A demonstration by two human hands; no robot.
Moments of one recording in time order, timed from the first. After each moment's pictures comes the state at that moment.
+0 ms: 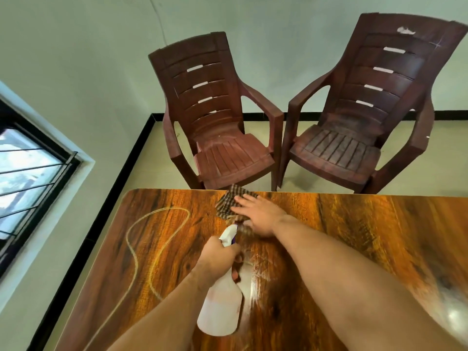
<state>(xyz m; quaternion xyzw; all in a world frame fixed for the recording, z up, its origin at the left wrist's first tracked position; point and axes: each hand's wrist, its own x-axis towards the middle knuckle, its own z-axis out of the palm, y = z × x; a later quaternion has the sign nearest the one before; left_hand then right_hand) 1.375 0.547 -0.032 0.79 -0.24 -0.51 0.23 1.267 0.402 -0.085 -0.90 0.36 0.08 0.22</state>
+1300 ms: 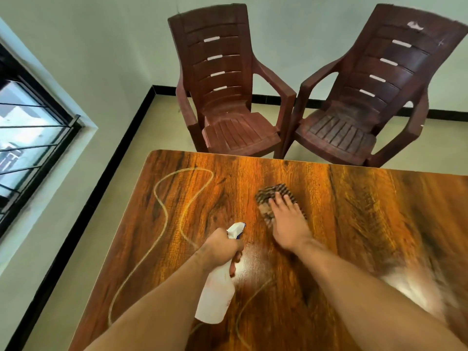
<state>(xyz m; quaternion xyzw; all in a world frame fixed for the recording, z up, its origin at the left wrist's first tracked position) 1.418 0.660 -0.016 0.72 -0.30 -0.60 0.17 1.234 0.552 -0.078 -0.84 0.50 0.05 0.18</state>
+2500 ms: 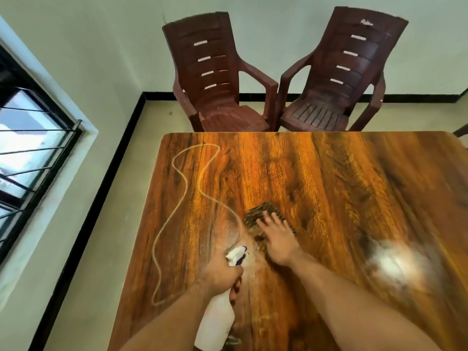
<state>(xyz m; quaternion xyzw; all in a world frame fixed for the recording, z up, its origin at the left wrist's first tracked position) 1.415 0.877 -0.014 0.72 -0.37 -0.58 0.11 1.236 0.773 -0.072 -0.81 0.52 0.07 0.24</state>
